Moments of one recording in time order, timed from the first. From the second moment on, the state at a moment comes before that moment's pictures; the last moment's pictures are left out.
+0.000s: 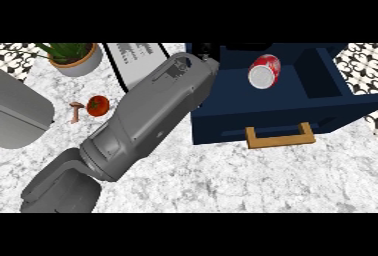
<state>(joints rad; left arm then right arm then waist) -1.40 0.00 -0.53 -0.50 0.83 0.72 -0.08 0.36 -0.04 -0.66 -2.30 -0.55 0.44 0.31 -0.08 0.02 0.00</state>
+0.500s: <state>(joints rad) -1.40 0.00 -0.59 -0.45 0.91 0.77 -0.13 0.33 -0.05 -0.65 -2.31 -0.54 0.43 0.33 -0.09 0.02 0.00</state>
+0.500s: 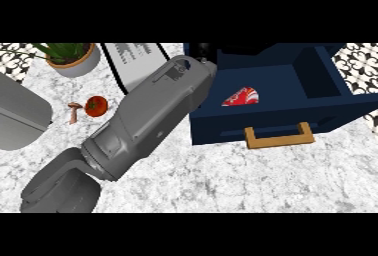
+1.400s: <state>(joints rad) -1.40 0.00 -0.59 -0.47 1.02 0.77 -0.27 0.22 -0.11 -0.62 -2.37 -0.27 0.52 0.13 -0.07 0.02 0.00</state>
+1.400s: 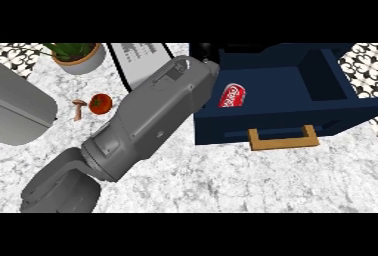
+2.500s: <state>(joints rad) -1.41 0.03 -0.58 -0.53 1.01 0.80 -0.22 -0.20 -0.12 -0.09 -2.06 0.73 0.29 0.02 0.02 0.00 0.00</state>
